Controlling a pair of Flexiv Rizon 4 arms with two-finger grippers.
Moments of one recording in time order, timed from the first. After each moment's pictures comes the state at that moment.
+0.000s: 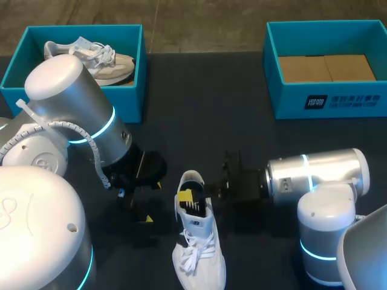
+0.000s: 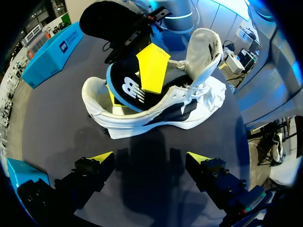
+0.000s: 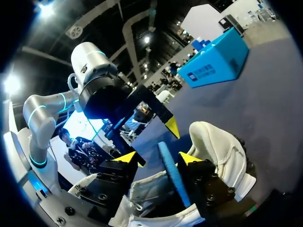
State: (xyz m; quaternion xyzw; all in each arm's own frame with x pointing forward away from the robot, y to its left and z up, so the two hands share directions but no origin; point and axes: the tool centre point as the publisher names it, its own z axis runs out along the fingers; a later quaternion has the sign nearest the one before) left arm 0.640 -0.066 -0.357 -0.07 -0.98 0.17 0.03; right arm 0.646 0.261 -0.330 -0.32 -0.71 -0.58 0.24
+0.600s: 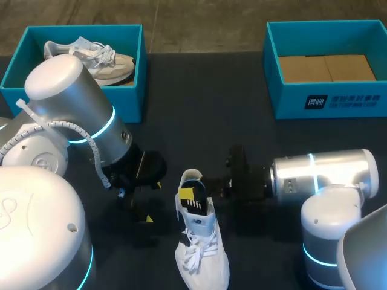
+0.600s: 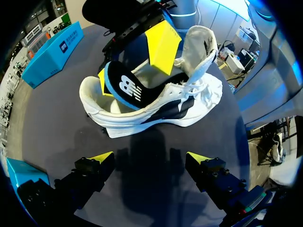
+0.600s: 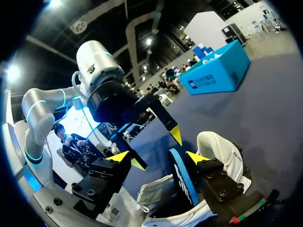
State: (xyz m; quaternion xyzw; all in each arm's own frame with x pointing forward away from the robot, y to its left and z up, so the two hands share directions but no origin) left arm 0.640 -0.066 -0.357 -0.07 -0.98 0.17 0.03; right arm 0.647 0.254 -0.314 -0.32 -0.72 -0.59 0.20
